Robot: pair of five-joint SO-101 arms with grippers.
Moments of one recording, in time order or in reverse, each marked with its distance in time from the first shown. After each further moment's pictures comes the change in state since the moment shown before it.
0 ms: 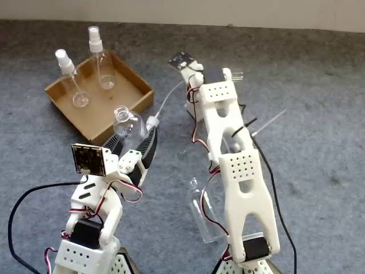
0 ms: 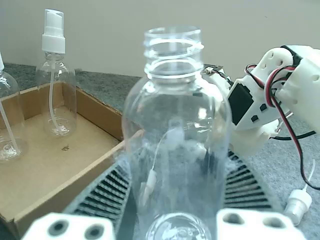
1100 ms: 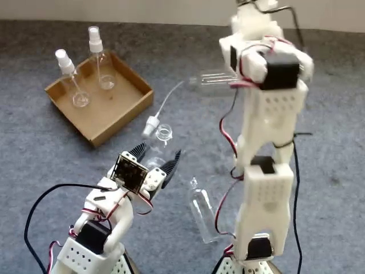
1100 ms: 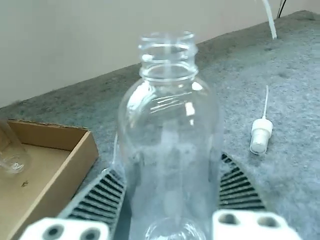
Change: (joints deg) left arm 12.8 0.0 0.0 5.2 -18.4; right arm 7.0 -36.6 -25.0 13.6 -13.9
